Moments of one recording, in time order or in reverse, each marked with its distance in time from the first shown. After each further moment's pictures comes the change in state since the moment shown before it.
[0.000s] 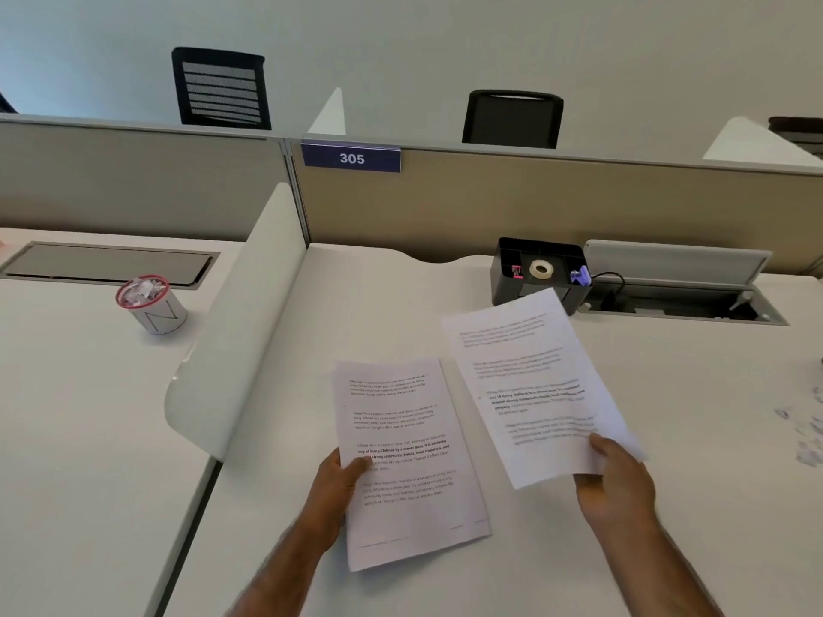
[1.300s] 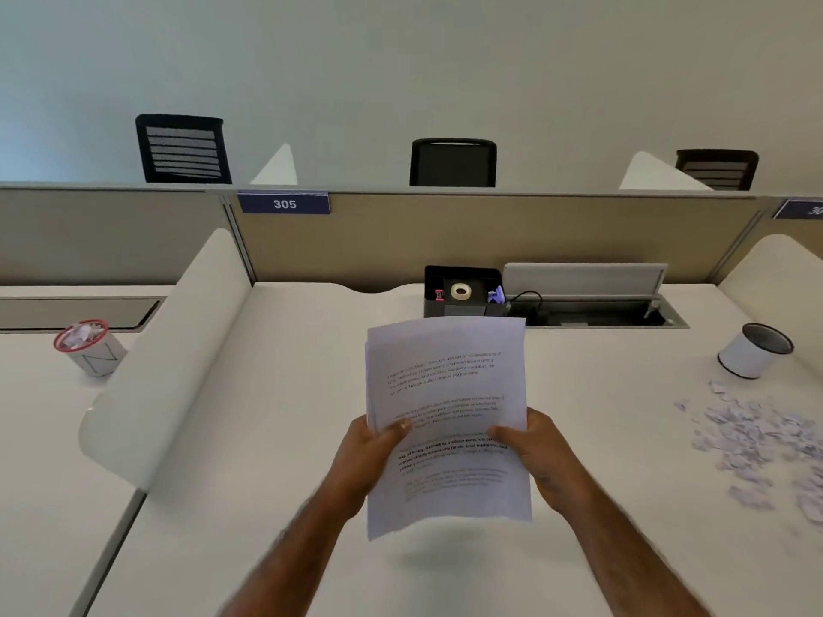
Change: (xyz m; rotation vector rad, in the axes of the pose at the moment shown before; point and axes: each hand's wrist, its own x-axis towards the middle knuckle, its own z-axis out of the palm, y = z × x) left_hand -0.082 0.069 0.165 0.176 -0.295 0.381; right_hand 0.029 -0.079 -0.036 -0.779 -0.618 -0.159
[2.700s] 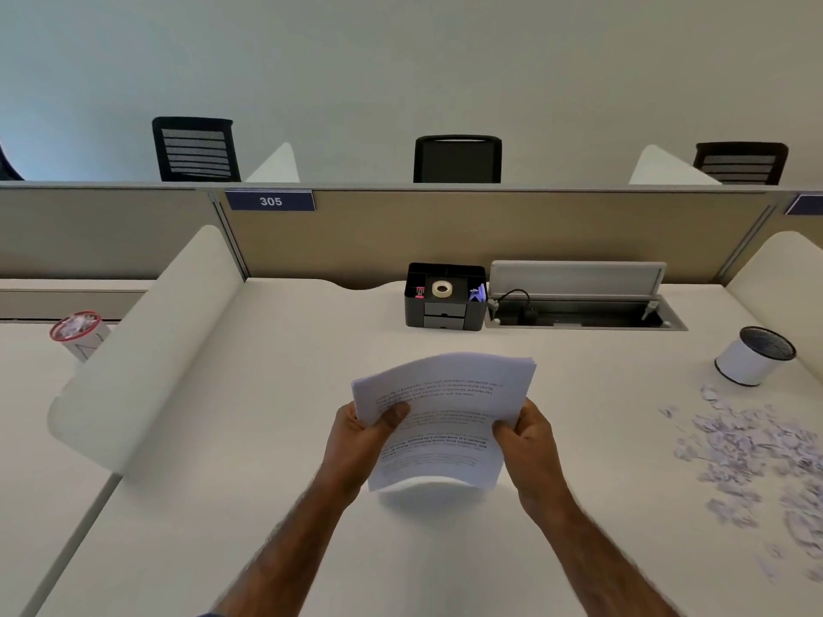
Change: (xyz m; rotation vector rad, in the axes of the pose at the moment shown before) left_hand 0.011 0.006 0.077 -0.014 0.190 0.159; right_hand 0.003 0.013 -0.049 0.031 0.110 -0.258
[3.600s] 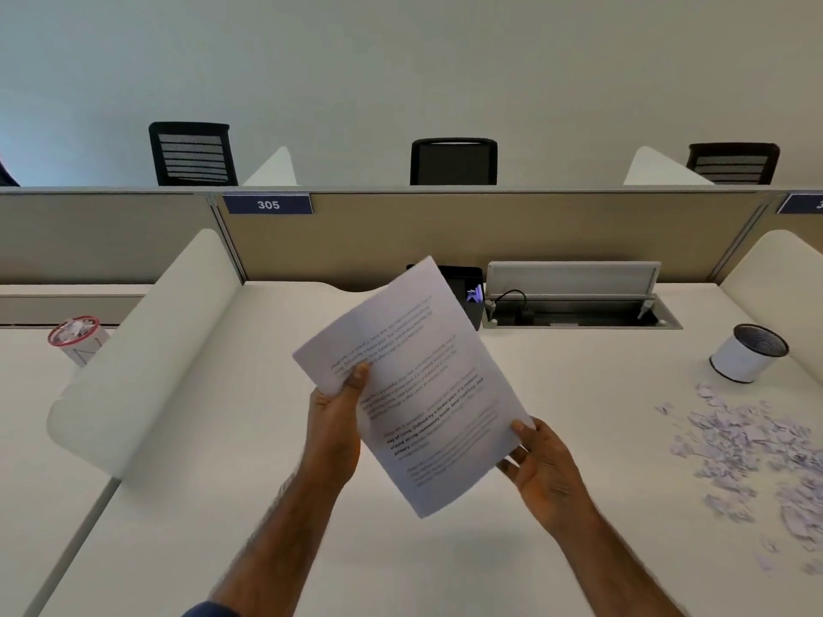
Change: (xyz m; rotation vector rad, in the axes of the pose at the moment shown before) left_hand 0.014 0.022 -0.004 -0.347 0.116 0.147; right_hand 0.001 0.038 -0.033 0.631 -0.022 0.310
